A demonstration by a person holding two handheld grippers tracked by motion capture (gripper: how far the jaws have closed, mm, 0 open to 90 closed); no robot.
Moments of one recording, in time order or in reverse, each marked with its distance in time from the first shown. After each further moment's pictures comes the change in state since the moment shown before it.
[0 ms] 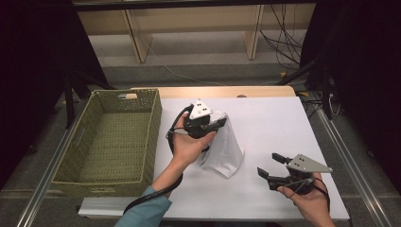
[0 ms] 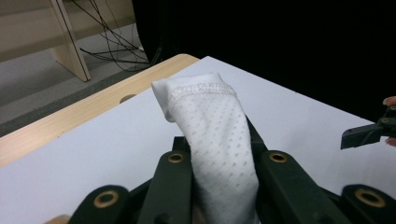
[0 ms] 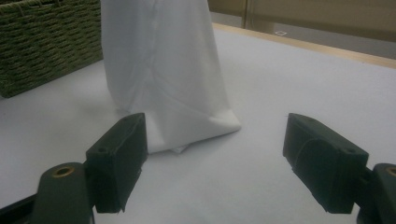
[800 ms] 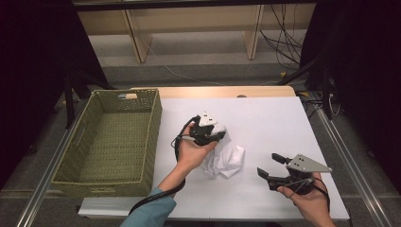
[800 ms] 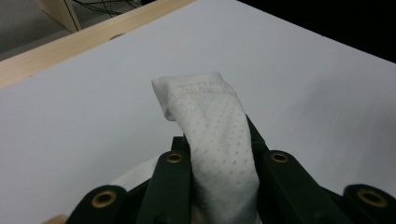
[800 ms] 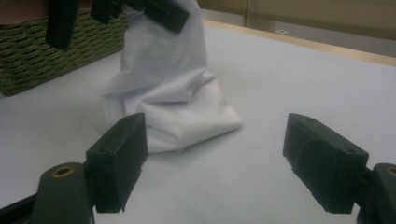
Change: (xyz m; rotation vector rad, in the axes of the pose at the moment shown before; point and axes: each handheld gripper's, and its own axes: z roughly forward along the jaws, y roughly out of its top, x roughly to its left) left arm 0.008 -0.045 0.039 0.178 0.003 -0.028; right arm 0.000 -0.001 0.000 0.007 0.003 -0.001
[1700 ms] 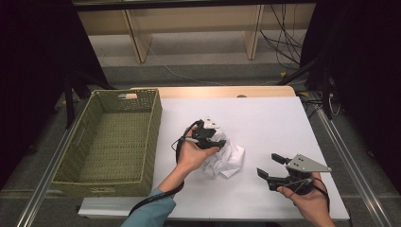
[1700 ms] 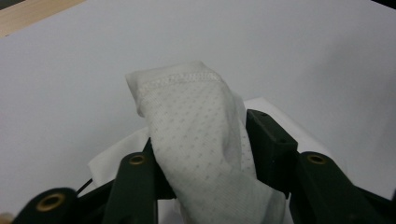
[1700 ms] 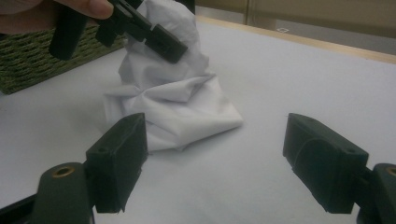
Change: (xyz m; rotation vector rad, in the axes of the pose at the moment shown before) left arm 0.000 -0.010 0.013 0.118 0.000 0.002; right arm 0.000 -0.001 0.001 0.008 0.002 -0.002
